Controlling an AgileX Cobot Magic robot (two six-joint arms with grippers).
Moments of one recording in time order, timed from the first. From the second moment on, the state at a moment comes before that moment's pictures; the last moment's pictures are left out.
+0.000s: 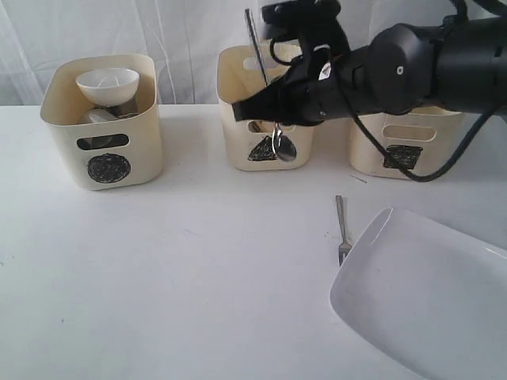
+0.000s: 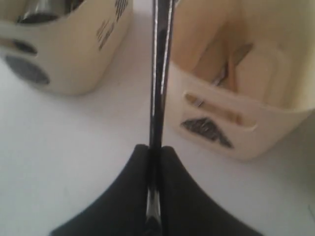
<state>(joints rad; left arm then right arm) -0.47 0.00 0.02 -0.06 0.27 0.20 0.38 1.66 -1.20 0.19 0.18 -0.12</state>
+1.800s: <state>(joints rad) -0.47 0.00 0.02 -0.06 0.27 0.20 0.27 1.77 -1.24 0.02 0.65 0.09</state>
